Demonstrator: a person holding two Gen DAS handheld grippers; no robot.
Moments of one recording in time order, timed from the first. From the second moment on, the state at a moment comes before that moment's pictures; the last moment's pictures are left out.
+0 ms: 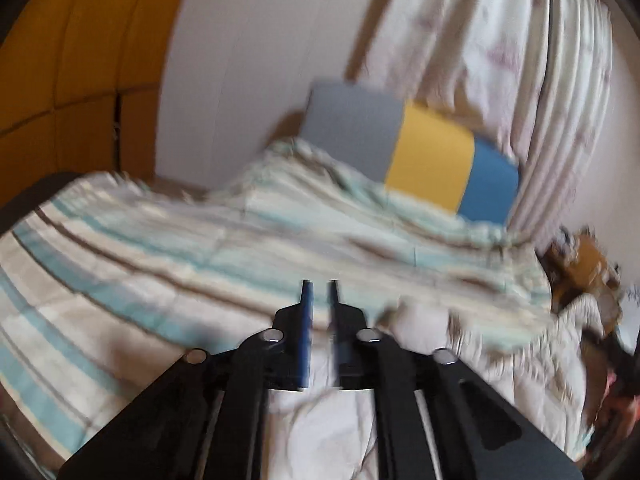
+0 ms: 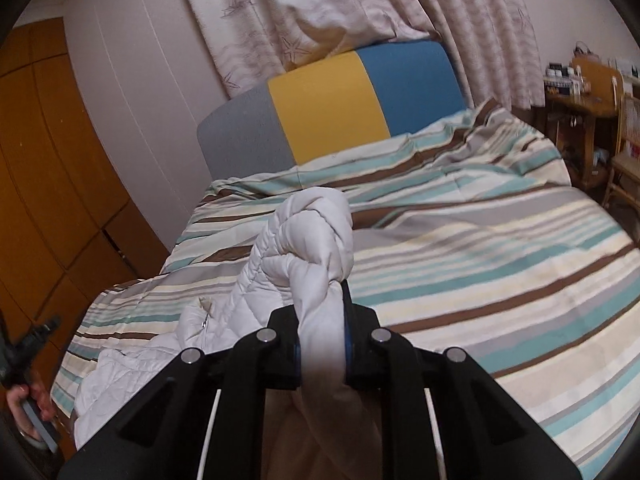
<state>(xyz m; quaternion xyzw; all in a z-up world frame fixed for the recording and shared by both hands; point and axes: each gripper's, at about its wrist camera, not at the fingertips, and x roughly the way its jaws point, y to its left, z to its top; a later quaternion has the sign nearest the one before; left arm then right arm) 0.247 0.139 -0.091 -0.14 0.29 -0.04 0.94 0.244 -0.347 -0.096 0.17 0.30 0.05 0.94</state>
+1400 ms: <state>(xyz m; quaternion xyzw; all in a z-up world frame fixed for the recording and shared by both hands) 0.325 0.084 -0.185 -0.04 0.32 0.10 0.94 0.310 -0.342 -0.201 0.13 0.33 -0.07 0.93</state>
